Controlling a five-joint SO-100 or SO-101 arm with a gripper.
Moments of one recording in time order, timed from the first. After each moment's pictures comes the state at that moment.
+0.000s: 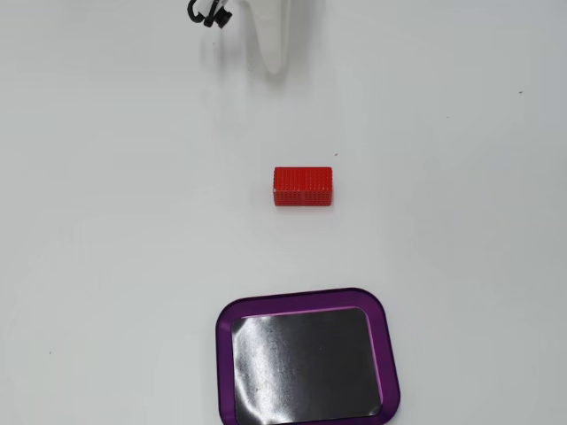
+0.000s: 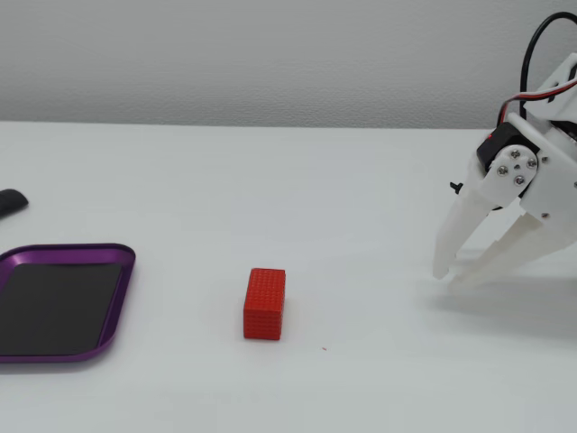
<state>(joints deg) 6.2 191.2 174.5 68.2 2.5</state>
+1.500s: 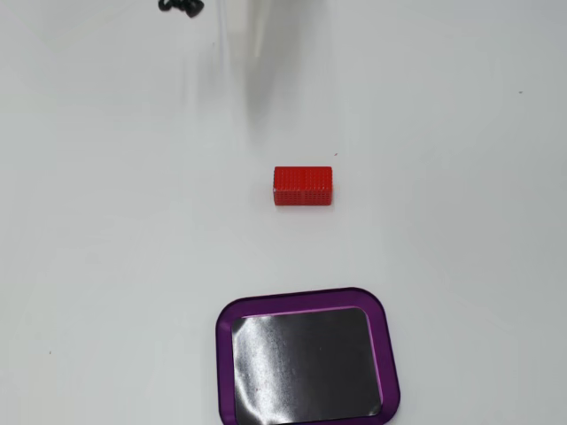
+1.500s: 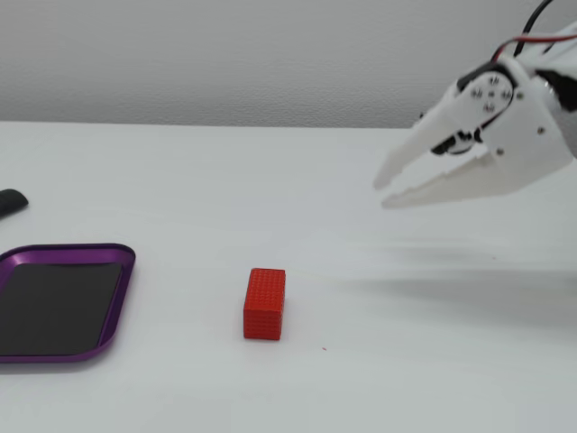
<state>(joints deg) 11.3 189.5 162.6 51.2 -0.3</state>
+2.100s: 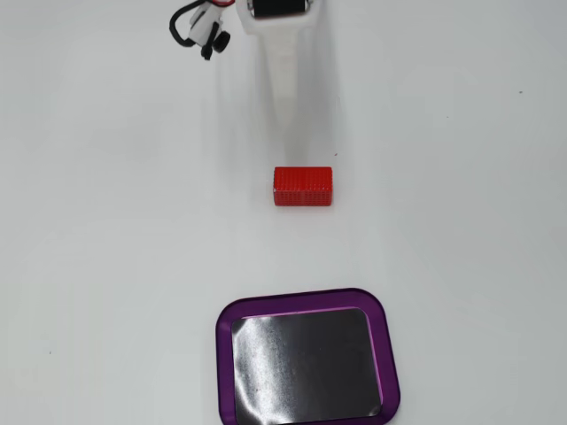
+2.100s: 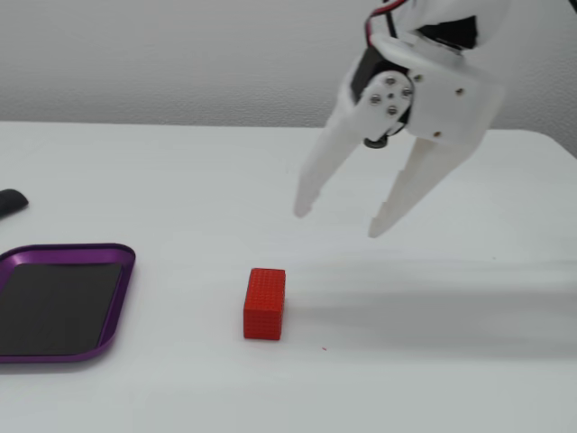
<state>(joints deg) 3.3 109.5 110.5 63.0 -9.2</state>
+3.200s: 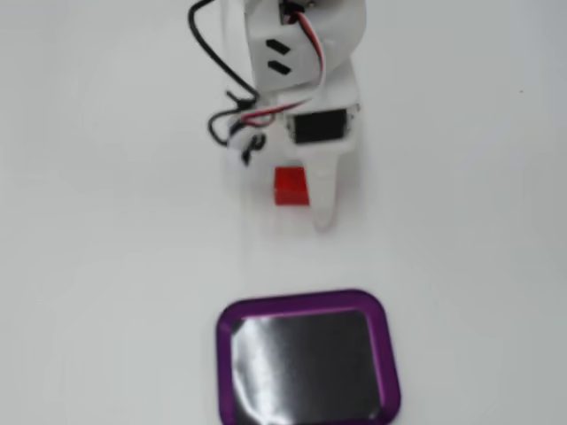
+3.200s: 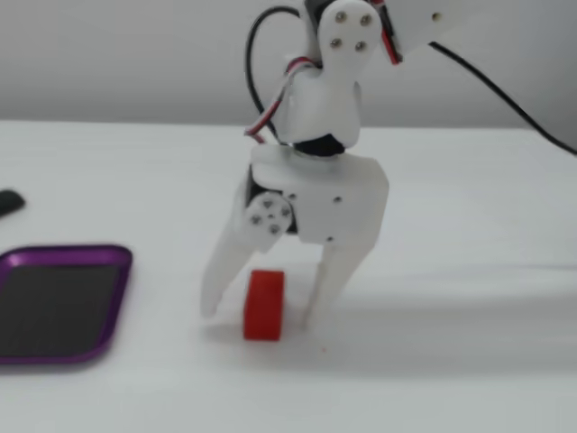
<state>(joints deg) -1.3 75.8 92.0 57.2 -5.8</state>
